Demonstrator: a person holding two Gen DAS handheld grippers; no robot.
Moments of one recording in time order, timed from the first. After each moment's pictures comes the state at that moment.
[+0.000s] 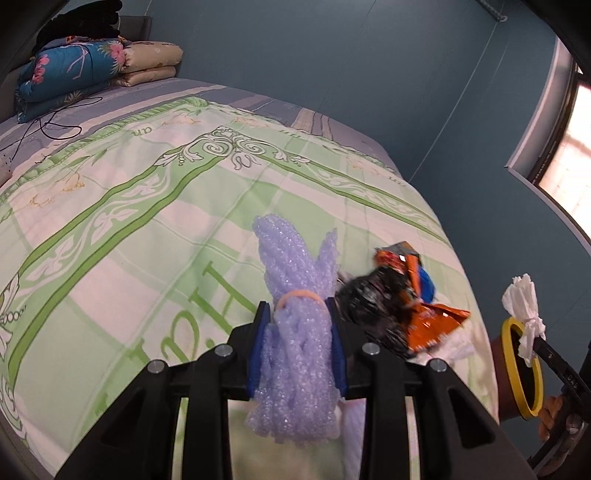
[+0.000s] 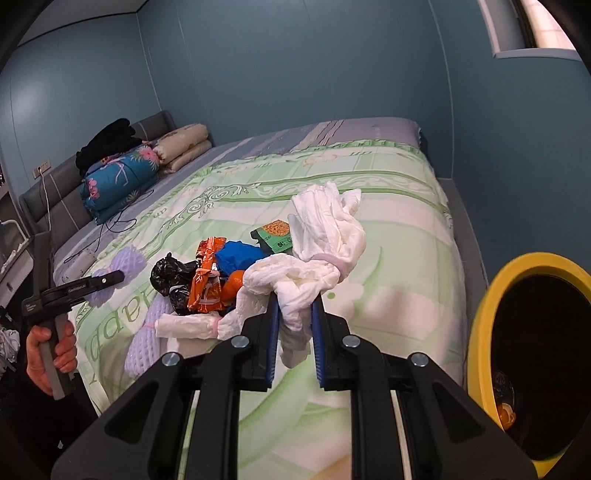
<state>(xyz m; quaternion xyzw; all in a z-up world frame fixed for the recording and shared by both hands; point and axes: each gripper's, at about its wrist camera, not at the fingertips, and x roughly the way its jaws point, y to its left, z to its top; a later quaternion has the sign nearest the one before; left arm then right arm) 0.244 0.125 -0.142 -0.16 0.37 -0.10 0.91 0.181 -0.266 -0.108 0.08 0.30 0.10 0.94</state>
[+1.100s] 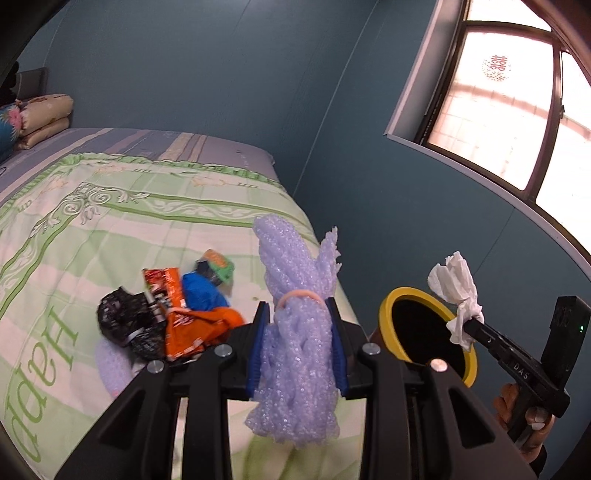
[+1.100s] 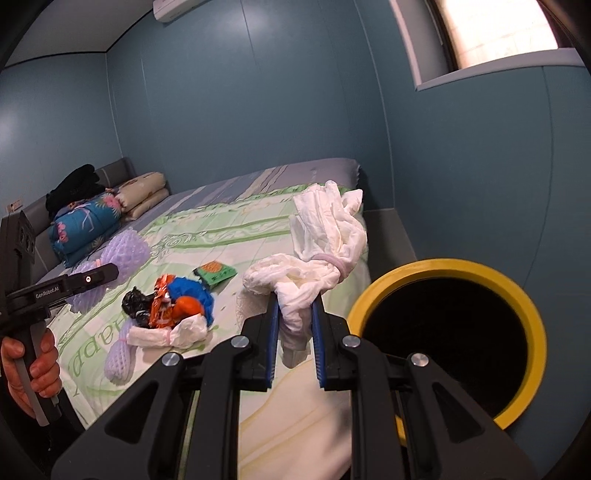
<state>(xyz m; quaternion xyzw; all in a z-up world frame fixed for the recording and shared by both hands) 0.191 -0.062 -0.062 -0.09 0.31 -0.27 0.91 0.092 -0.352 -0.076 0.10 0.22 0.00 0.97</state>
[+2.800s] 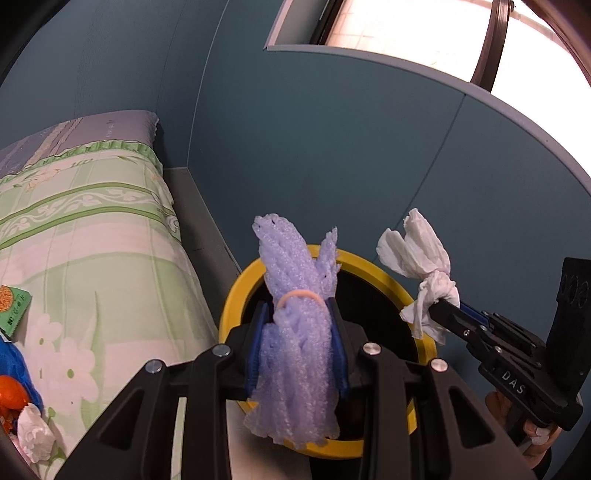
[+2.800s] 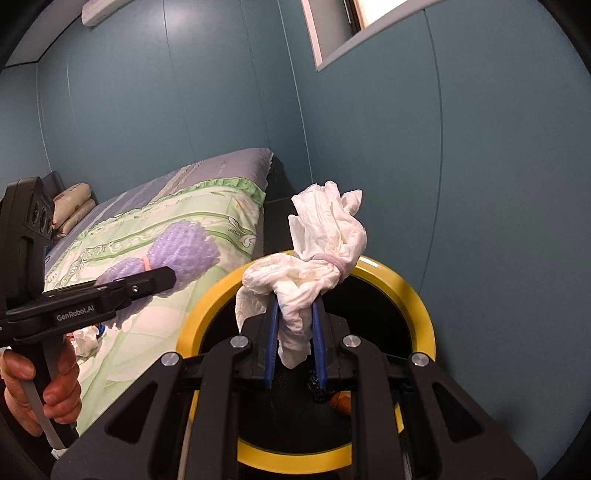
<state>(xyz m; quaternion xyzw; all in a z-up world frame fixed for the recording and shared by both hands) 0.228 -0.326 -0.108 0.01 0.37 -0.43 0.83 0.088 -0.477 -0.108 0.13 0.26 -0.14 0.95</state>
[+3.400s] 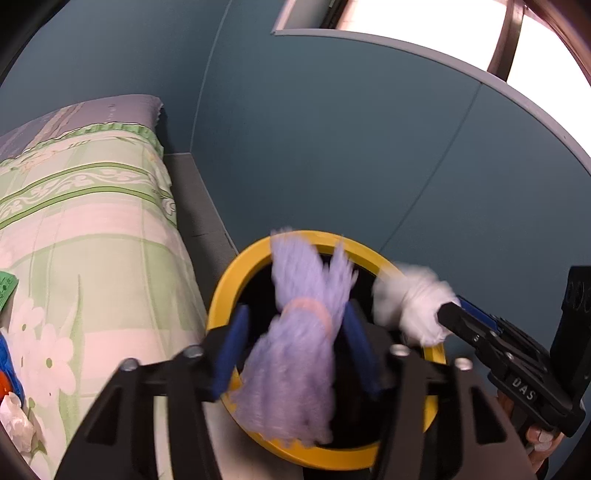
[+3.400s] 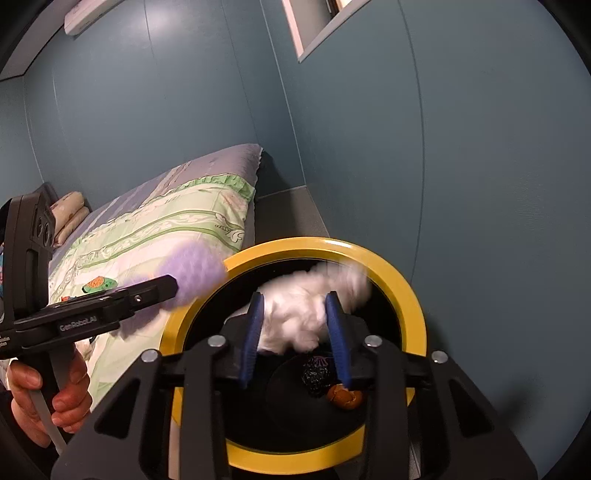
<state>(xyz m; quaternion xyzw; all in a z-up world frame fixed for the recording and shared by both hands) 0.235 -0.332 -0.123 0.00 0.39 -0.42 0.82 0.091 -0.492 -0.115 0.15 0.27 -0.15 0.94</state>
